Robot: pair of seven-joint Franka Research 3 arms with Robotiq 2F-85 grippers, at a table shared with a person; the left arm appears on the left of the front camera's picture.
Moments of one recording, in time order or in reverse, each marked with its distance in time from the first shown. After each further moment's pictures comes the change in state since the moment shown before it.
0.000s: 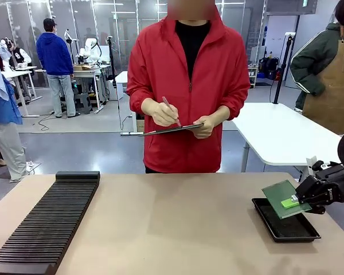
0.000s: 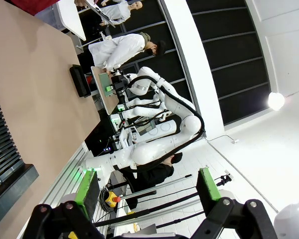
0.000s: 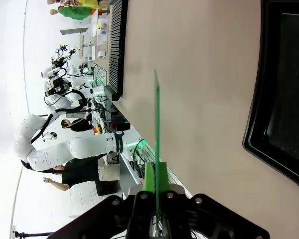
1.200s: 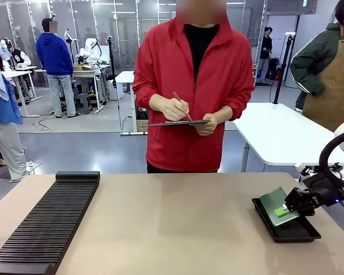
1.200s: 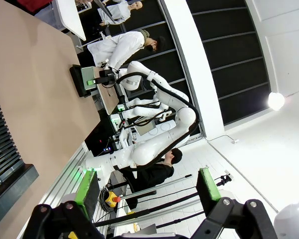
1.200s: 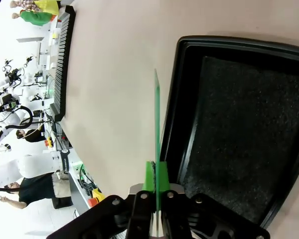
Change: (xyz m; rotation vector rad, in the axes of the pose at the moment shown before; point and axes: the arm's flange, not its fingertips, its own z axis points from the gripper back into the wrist) left arm 0.000 0.000 0.000 0.000 0.000 0.000; right arm 0.054 -0.059 -0.014 -0.231 -0.053 0.087
